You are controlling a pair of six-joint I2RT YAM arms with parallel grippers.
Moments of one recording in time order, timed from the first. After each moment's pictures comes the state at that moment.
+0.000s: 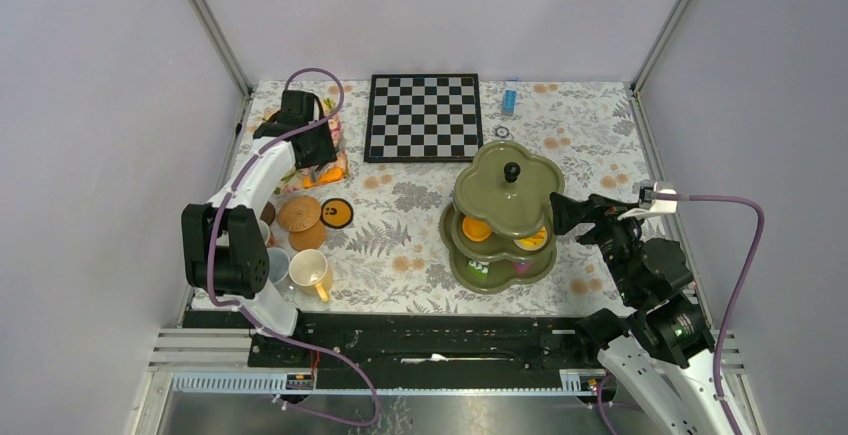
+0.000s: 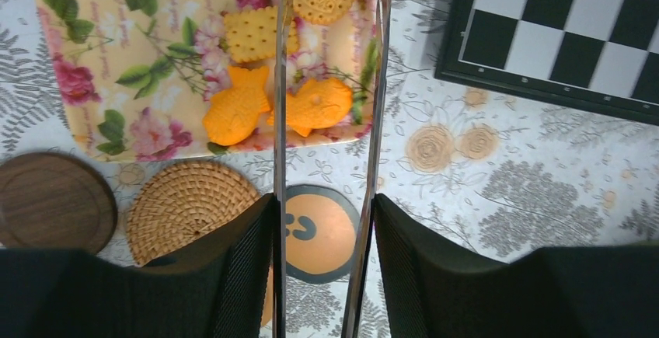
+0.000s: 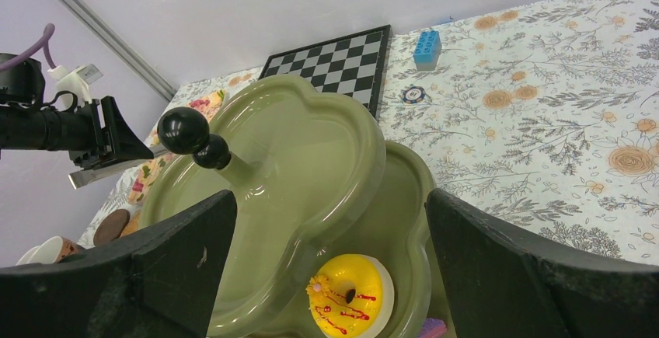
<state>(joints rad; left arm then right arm) -0.09 1.63 1.32 -0.60 -0.07 -0.31 0.46 0.29 0.67 -0.39 0.24 0.41</state>
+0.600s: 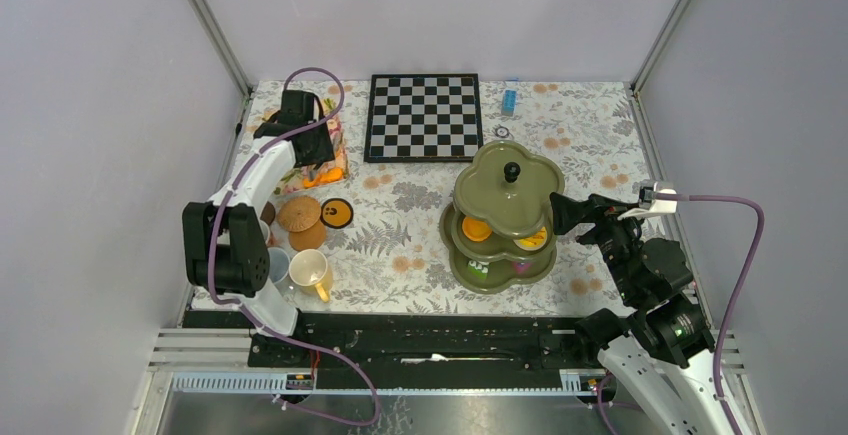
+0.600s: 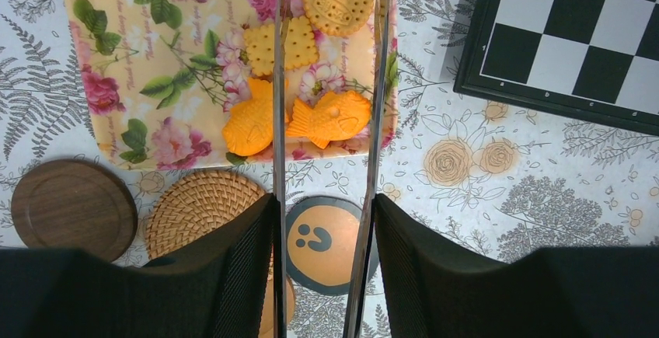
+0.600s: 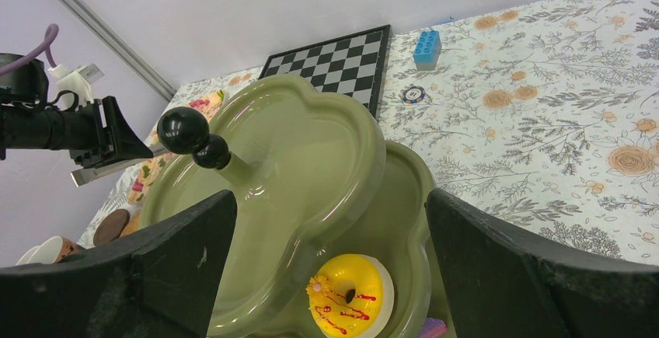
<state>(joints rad) -0.08 1.64 1.32 -0.58 -0.12 -0.28 0.46 0.29 0.67 -0.39 0.24 0.41</state>
